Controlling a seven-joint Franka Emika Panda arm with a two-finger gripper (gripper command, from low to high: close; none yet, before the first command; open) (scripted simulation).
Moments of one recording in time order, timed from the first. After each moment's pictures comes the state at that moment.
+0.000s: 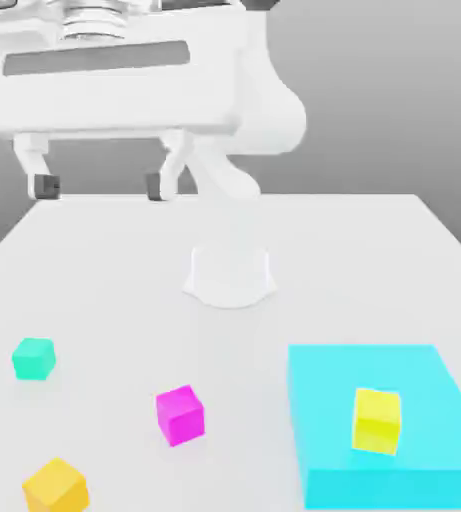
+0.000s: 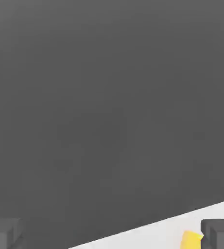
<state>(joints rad) -0.10 -0.16 -0.11 -2.30 0.04 2.50 0.89</state>
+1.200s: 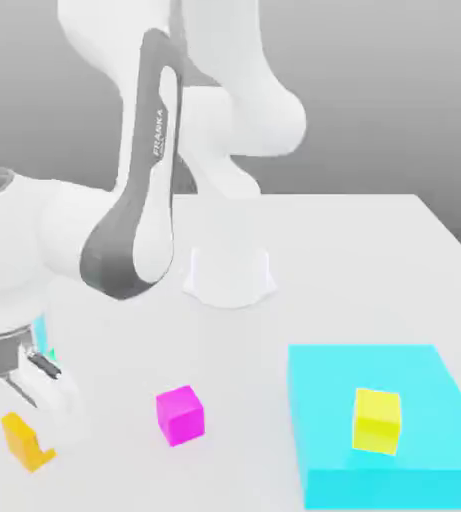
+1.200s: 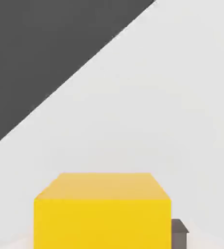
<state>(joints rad) -0.27 0.24 -0.25 -2.43 0.15 2.66 1.03</state>
